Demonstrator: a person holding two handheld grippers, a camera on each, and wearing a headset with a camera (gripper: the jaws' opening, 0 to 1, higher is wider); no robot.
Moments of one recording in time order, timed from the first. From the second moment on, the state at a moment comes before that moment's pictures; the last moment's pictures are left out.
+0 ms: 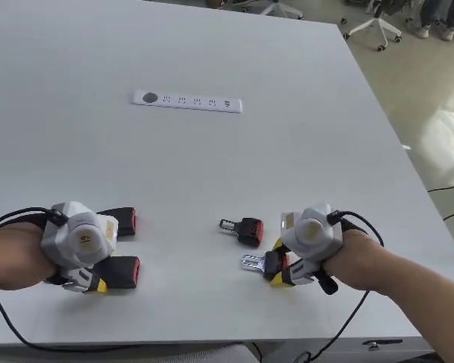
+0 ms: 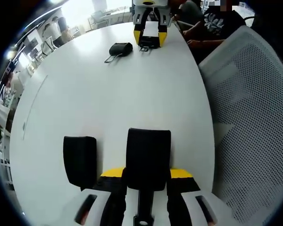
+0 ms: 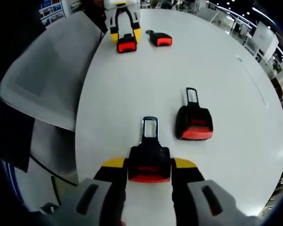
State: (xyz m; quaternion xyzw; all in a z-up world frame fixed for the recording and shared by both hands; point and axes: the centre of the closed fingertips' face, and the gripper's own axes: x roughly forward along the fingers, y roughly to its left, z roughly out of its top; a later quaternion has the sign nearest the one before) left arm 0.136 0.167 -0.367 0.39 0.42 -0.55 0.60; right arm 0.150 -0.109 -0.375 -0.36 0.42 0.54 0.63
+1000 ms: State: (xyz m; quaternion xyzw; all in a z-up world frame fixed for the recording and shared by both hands) left arm 0.141 0.170 -0.373 0.38 0.42 -0.55 0.62; right arm 0.140 -0.034 -0.374 -0.35 0.39 0.57 0.63
